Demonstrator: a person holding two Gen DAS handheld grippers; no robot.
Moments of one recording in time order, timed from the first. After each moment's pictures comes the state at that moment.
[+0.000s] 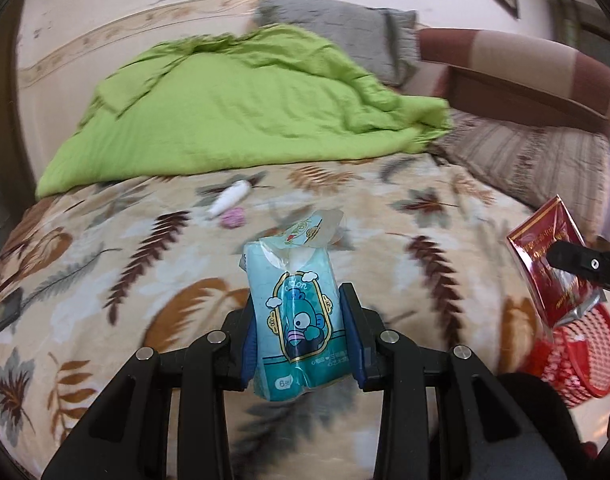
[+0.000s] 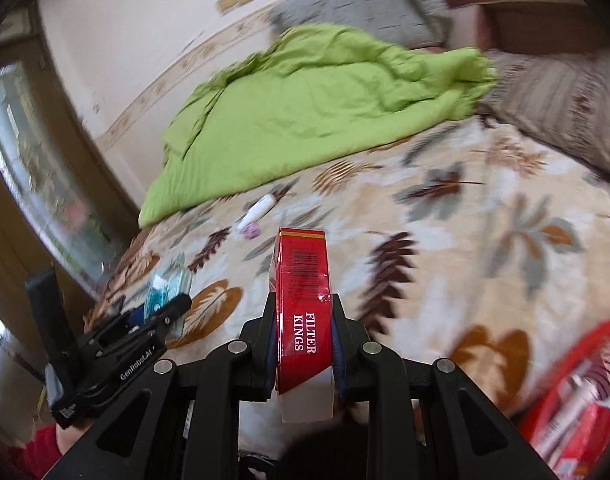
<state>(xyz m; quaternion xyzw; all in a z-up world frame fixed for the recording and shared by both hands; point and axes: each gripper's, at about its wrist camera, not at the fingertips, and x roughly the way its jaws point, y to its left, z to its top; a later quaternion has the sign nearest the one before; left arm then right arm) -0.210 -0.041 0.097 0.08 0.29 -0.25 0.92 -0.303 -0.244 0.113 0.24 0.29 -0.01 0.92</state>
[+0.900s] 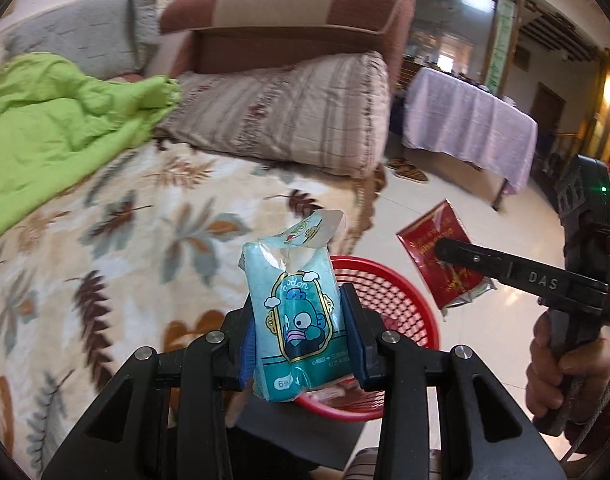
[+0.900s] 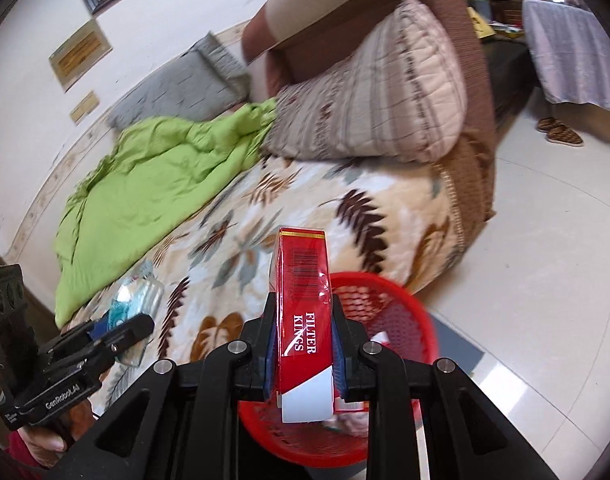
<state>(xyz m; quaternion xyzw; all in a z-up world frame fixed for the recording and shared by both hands) -0.349 -0.279 0.128 0.16 0.33 -0.57 0.74 -0.526 -0.398 0.125 0.32 0.25 -0.26 0.88</state>
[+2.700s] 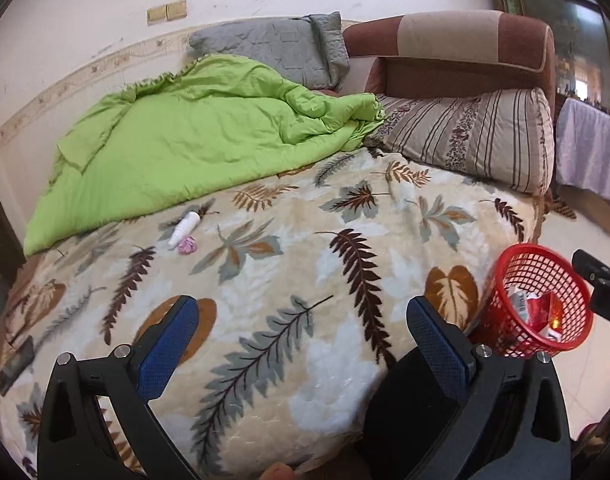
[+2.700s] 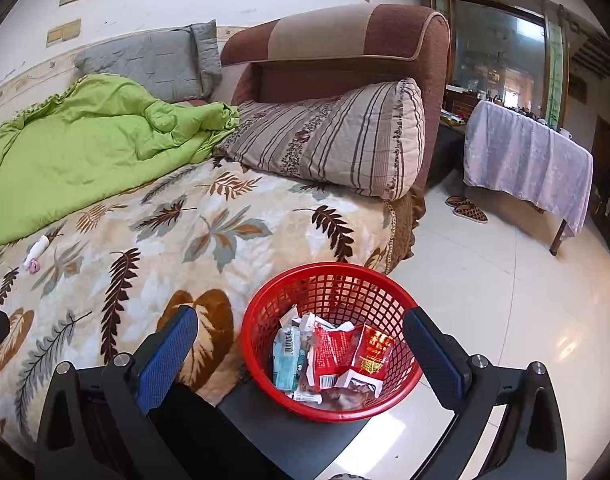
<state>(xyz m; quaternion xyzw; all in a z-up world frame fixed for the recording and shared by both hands) -0.270 -0.071 0.129 0.16 0.25 -0.30 0.91 -0.445 -0.236 0.142 0.13 0.29 -0.45 0.83</state>
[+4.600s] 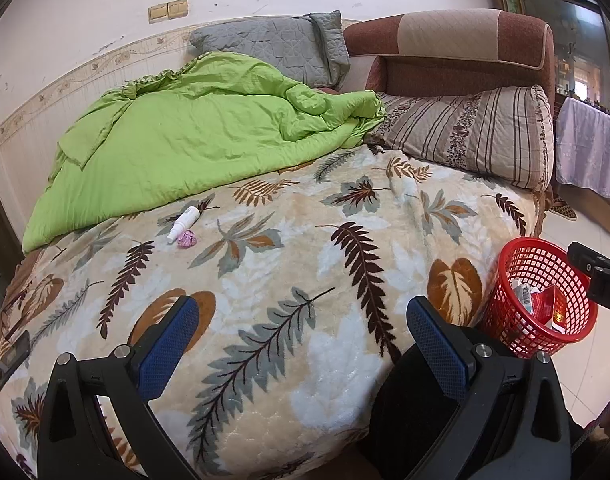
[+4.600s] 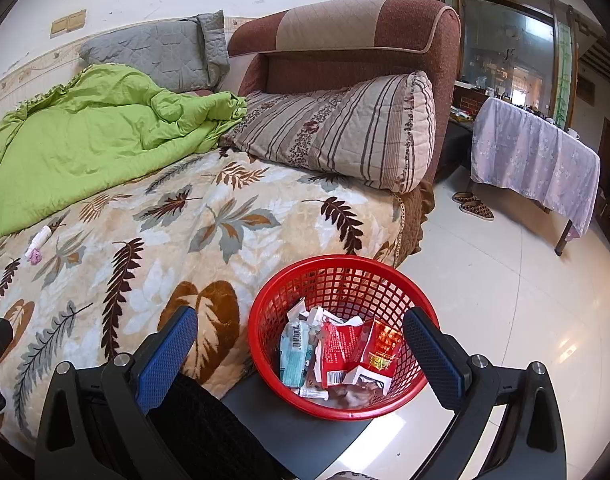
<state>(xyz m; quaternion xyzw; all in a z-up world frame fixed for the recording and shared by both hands) -0.266 -0.065 0.118 0.16 0.25 -0.31 0.90 -0.439 -0.241 0.132 0.14 0.31 -0.44 0.83</state>
